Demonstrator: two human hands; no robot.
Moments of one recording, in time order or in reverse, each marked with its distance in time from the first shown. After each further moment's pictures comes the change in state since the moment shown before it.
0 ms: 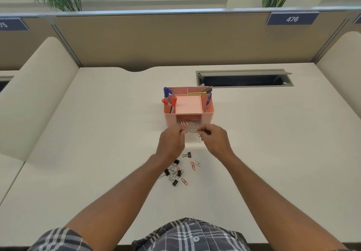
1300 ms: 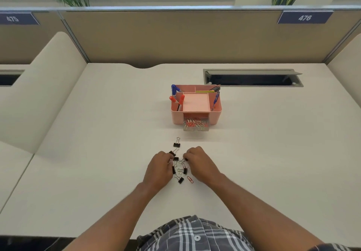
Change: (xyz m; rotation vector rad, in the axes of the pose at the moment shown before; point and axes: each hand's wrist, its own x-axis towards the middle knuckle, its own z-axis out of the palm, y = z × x) left_hand -0.086 -0.092 0.011 0.089 -0.110 -0.066; right_hand -0.049 0.036 0.075 -0.631 -0.350 -0.453
